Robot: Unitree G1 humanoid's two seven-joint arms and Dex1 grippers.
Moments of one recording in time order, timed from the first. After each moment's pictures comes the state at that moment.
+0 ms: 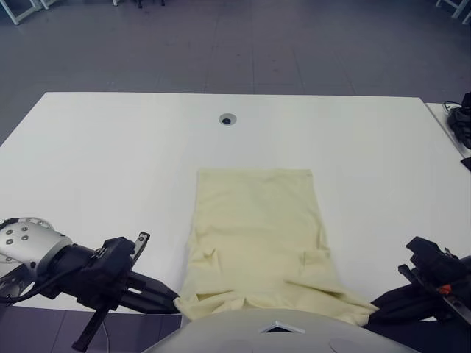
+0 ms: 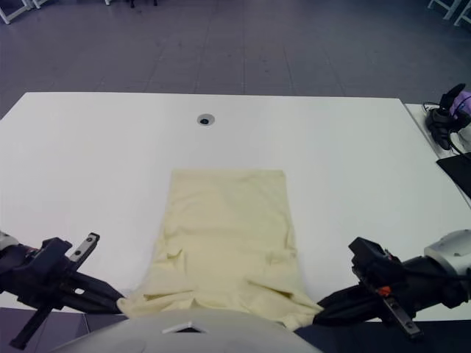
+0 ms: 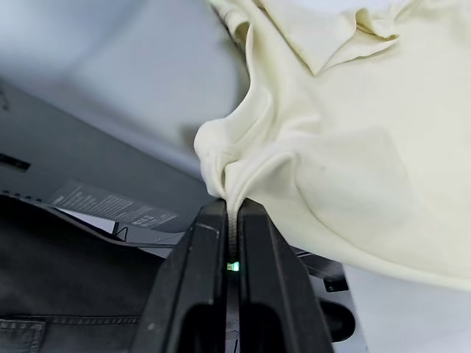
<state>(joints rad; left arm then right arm) 0.51 1.20 0.40 -0.73 -1.03 0.54 -1.49 0.64 -1.26 -0.57 -0.69 0.97 0.88 1.61</state>
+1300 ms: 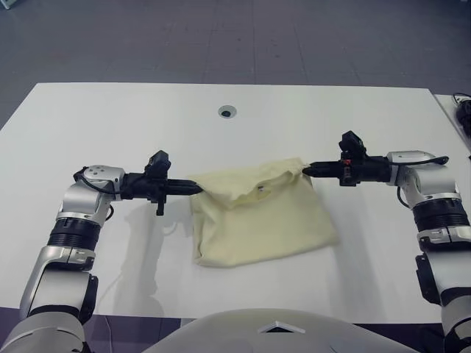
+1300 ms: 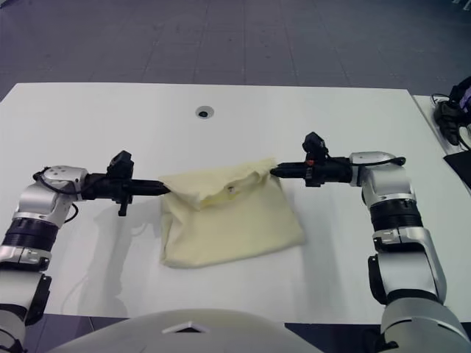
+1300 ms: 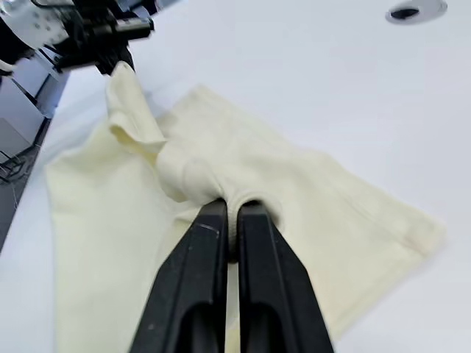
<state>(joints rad) -0.41 0.68 -0.13 0.38 -0.44 0.39 -1.46 -0.58 -0.68 0.11 0.48 0.41 0.50 1.43</state>
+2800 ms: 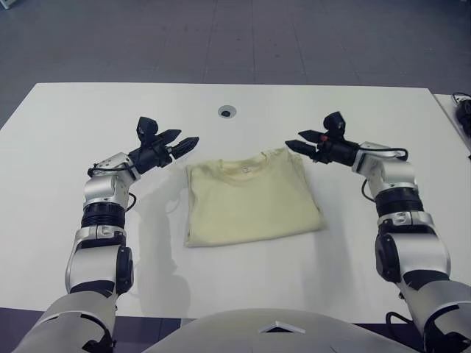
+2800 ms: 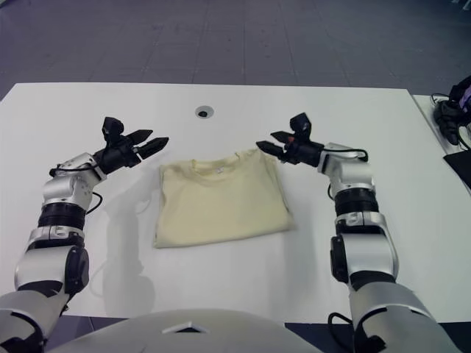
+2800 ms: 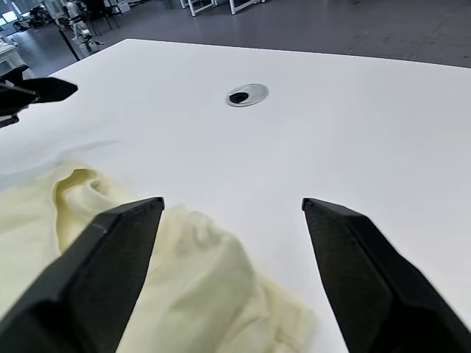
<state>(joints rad) -0.56 0.43 0.15 0.64 -0.38 0.25 -0.94 -0.66 -0.40 -0.02 0.67 0.24 0.35 0.95</state>
